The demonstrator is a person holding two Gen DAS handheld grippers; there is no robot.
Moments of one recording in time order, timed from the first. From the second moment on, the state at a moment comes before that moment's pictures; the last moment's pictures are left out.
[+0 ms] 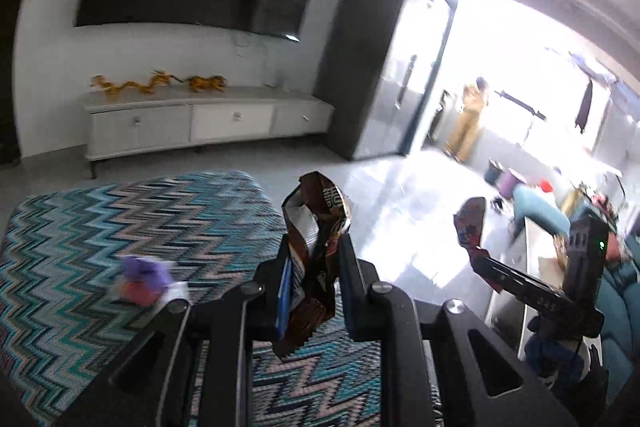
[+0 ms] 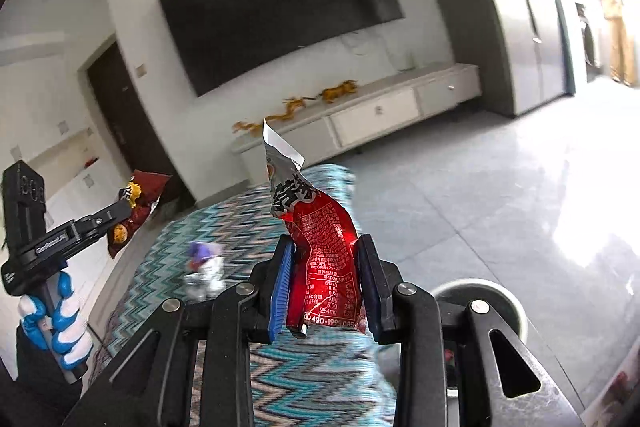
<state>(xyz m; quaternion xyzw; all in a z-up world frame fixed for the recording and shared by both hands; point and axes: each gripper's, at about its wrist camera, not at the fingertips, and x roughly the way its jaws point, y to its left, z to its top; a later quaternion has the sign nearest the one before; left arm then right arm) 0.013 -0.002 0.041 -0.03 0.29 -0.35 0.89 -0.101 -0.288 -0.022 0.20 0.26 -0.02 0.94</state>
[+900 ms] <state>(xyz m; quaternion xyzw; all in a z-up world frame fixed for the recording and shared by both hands) 0.062 -0.279 -0.136 0.11 0.48 -0.45 0.74 -0.047 -0.422 -0.226 0.32 0.42 -0.15 0.84</state>
